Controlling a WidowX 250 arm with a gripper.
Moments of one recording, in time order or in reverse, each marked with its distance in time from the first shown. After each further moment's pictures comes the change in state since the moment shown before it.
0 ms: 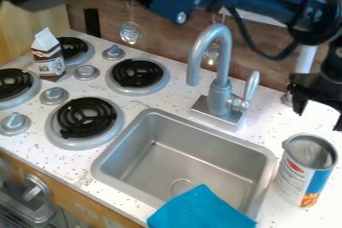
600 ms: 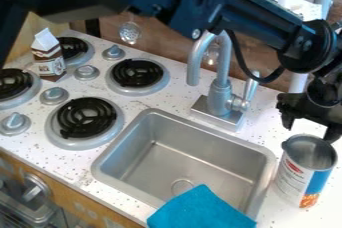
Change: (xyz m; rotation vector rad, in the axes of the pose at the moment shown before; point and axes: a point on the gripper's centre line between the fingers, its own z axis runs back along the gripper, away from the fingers) arm -0.013 0.004 -0.029 0.021 -0.033 0.067
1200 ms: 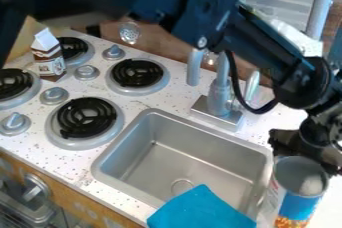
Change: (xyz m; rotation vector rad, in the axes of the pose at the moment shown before) arm -0.055 -0.009 -0.012 0.001 0.085 -0.047
